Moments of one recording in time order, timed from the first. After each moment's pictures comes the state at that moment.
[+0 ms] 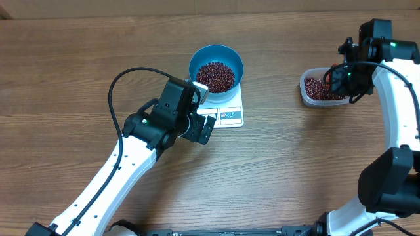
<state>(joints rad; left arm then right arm) -0.49 1.38 1.10 -0.74 0.03 -0.07 -0.16 1.81 1.66 -1.22 -0.06 -0.05</state>
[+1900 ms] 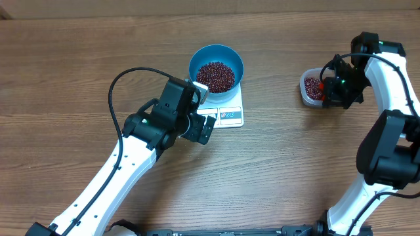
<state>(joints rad) -0.49 1.38 1.10 -0.74 0.03 -0.07 -0.21 2.03 1.67 -1.26 -0.17 -0.16</state>
